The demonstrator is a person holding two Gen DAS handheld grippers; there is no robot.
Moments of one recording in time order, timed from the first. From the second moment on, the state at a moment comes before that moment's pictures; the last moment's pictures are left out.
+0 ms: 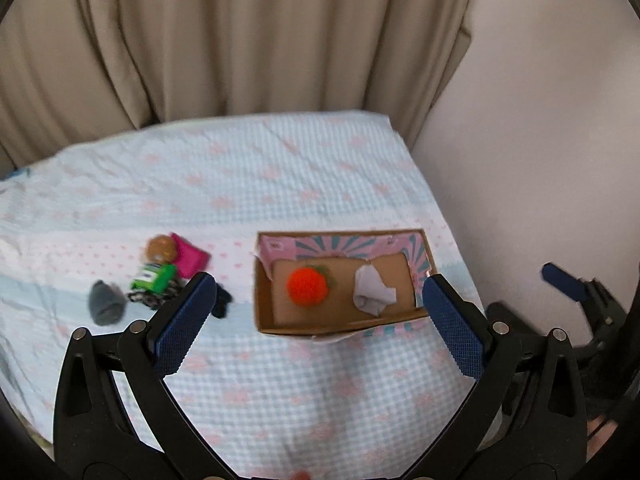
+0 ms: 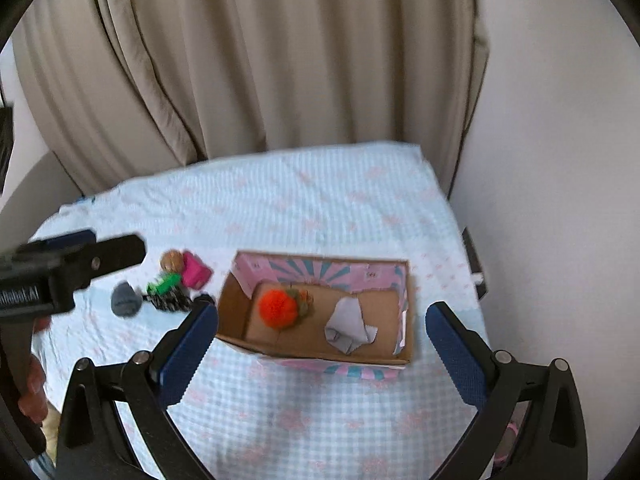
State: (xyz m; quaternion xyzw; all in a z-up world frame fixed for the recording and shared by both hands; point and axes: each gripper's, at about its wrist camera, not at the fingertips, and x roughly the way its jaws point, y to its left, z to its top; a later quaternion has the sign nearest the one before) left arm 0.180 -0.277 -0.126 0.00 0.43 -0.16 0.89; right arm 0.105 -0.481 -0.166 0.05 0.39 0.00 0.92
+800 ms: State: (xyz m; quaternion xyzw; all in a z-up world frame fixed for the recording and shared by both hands) left arm 0.075 -0.067 -0.078 -0.01 0.30 -0.13 0.94; right arm 0.021 -0.342 -0.087 0.07 0.26 -0.05 0.96
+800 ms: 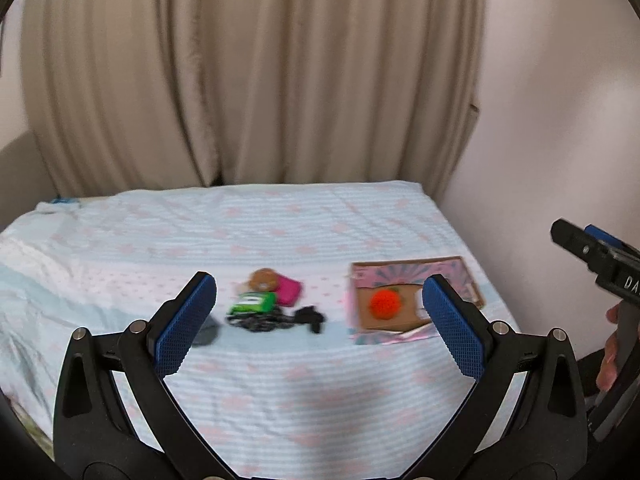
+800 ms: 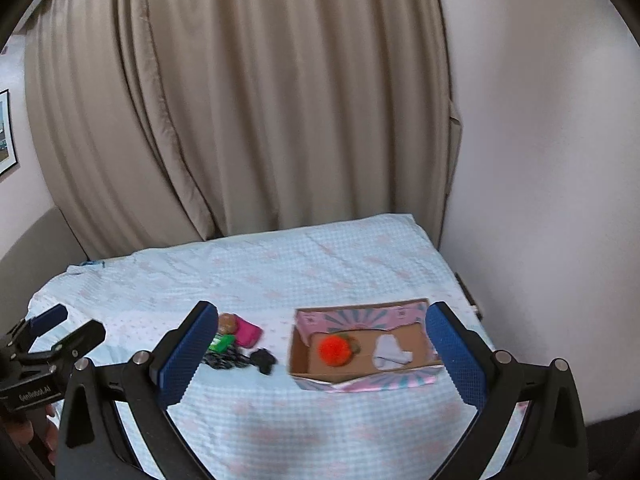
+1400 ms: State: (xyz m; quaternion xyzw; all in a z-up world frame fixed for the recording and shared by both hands) left arm 0.195 0.120 -0.179 -0.01 0.37 -0.13 0.92; right arm 0.142 -0.159 -0.154 0.06 0.28 -0.02 0.96
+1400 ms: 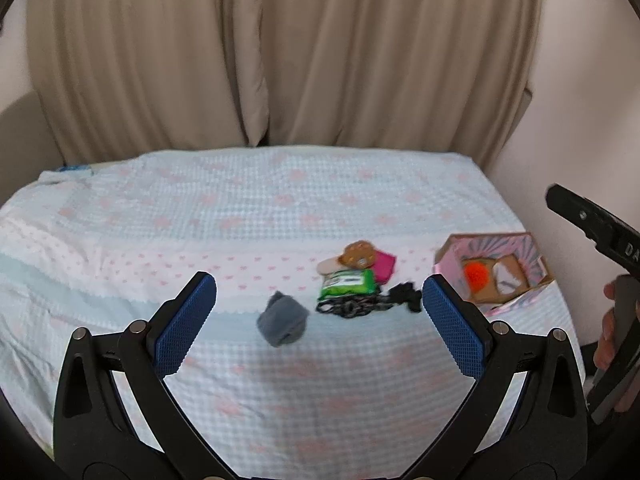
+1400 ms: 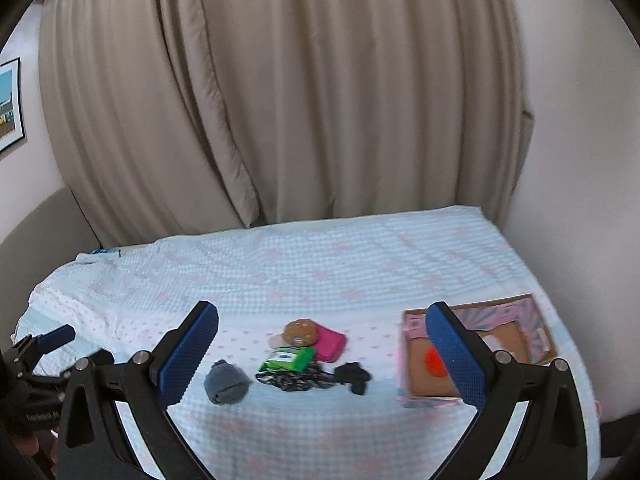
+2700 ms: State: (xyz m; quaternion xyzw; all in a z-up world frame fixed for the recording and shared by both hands) left arm 0.352 0.104 -0.514 0.02 0.49 -0.15 0.86; right arm 0.397 -0.103 -0.461 0.04 0.43 -0.03 0.90
